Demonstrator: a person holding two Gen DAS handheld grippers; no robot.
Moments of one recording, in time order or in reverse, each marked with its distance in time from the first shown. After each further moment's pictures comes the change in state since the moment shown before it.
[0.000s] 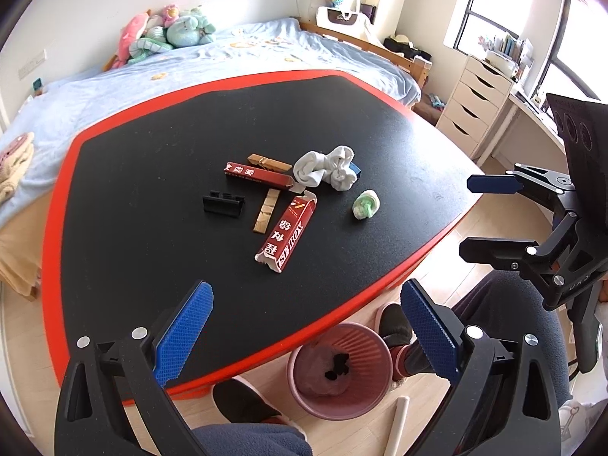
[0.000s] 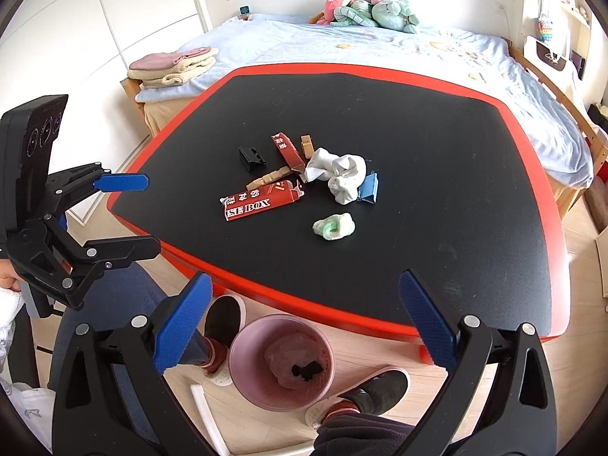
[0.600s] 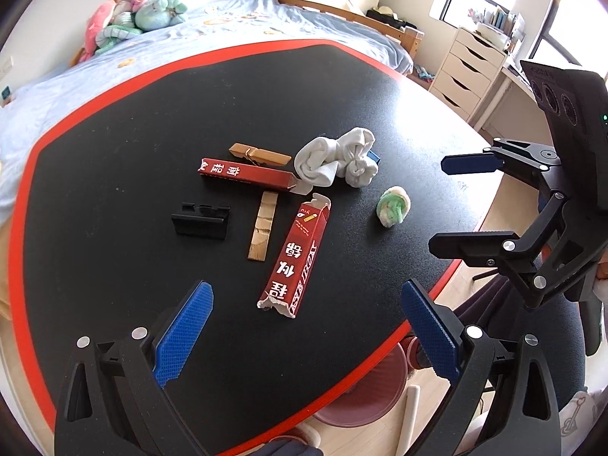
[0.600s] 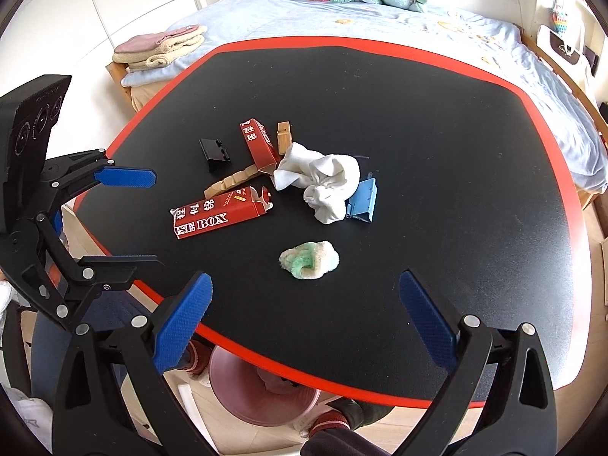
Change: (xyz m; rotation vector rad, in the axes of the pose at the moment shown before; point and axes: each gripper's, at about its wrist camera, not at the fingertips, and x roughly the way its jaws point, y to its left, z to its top) left arm 0.064 0.018 0.025 0.063 0.104 -0.063; right arm 0.072 -0.024 0.030 -0.006 0.088 0.010
